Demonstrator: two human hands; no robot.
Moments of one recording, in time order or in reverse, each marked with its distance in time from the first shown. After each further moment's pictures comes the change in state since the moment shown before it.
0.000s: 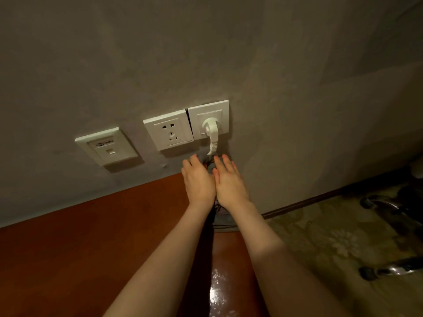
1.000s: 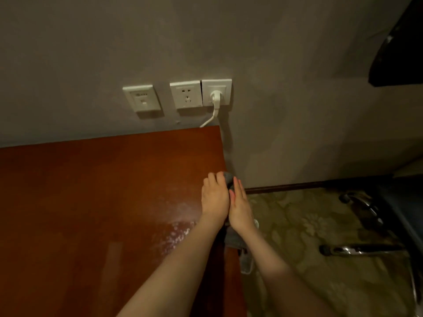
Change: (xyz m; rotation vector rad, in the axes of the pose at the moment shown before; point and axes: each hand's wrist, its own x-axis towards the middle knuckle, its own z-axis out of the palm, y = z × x) left_hand -0.190 0.021 -0.025 0.257 -0.169 0.138; right_hand -0.193 0.050 -0.024 0.300 -0.126 0.097
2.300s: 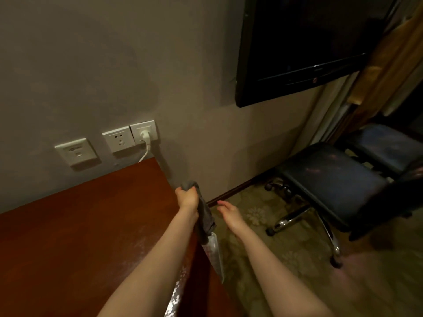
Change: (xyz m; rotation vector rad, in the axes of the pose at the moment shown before) left_hand -0.044 0.082 -0.080 -1.178 -0.287 -0.624; right_hand -0.122 -0.017 -0.086 0.508 0.227 0.447
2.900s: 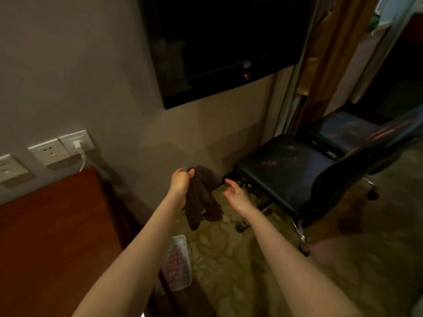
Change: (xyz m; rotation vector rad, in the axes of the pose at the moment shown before) left_hand -0.136 -0.015 0.174 0.133 -0.293 0.089; right_hand -0.024 0.034 -0.245 0.002 0.046 -0.142
